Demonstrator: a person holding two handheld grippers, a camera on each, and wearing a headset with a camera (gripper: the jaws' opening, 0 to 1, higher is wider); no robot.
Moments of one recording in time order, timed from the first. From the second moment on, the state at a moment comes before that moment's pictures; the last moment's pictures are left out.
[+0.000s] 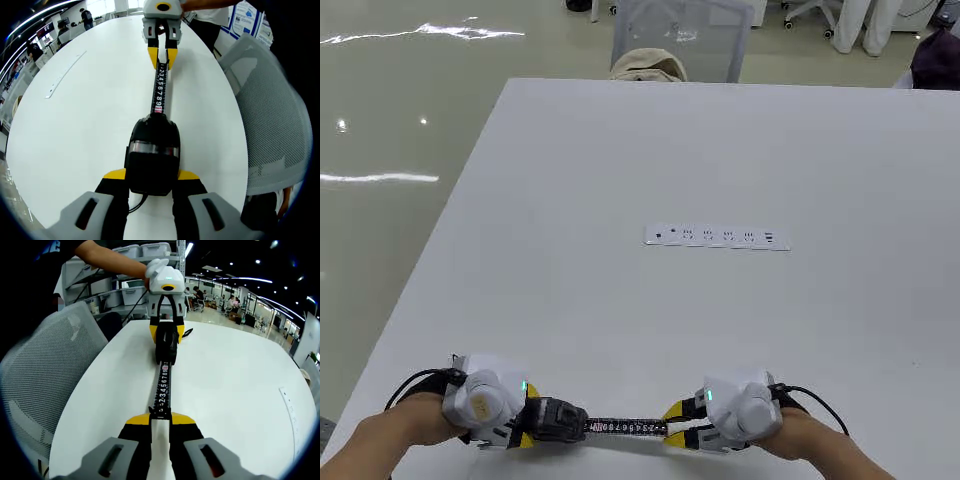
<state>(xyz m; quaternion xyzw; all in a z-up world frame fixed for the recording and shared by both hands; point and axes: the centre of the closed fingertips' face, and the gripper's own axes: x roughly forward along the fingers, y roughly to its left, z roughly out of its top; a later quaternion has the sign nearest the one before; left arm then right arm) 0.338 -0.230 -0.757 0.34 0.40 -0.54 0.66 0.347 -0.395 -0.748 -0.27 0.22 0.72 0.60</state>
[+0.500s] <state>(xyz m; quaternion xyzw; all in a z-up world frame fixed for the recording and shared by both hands) 0.338 -0.229 -0.757 0.34 0.40 -0.54 0.66 0.348 -0.403 -0.746 -0.27 0.22 0.72 0.60</state>
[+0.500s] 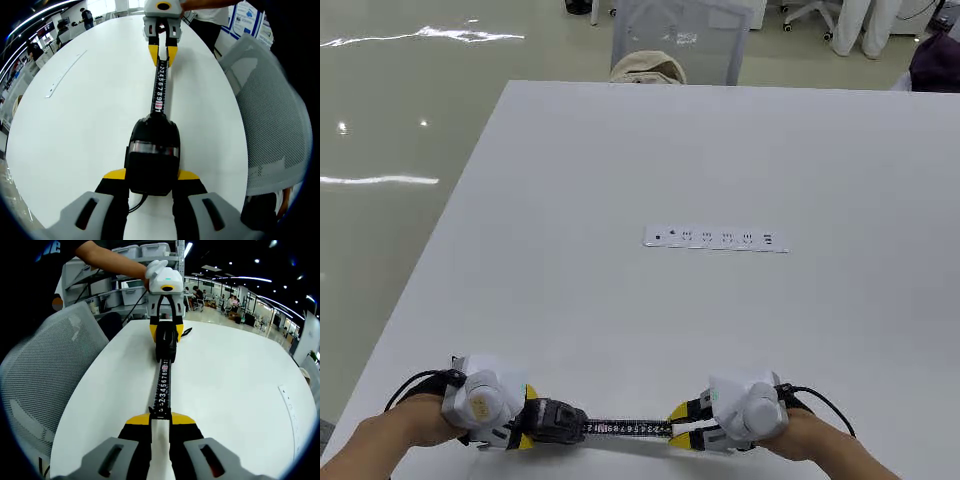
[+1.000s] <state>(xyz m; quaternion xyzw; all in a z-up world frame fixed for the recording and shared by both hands) 0.338 -0.230 -0.757 0.34 0.40 -0.54 0.66 0.349 -0.414 -0.746 -0.27 0.23 0.71 0.61</state>
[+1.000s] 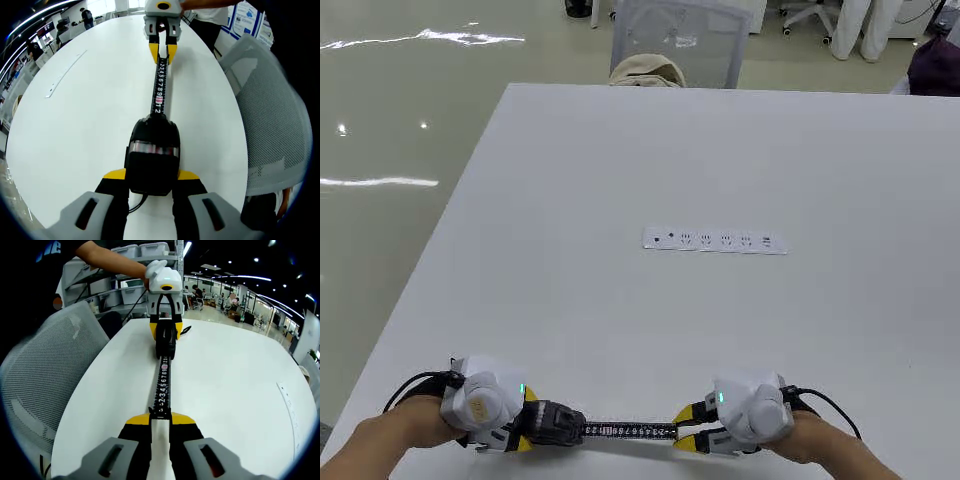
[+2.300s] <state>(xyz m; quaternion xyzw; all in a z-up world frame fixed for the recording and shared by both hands) 0.339 -0.232 -0.758 0.34 0.40 -0.54 0.65 0.353 -0.447 -0.750 -0.27 0.25 0.71 0.61</state>
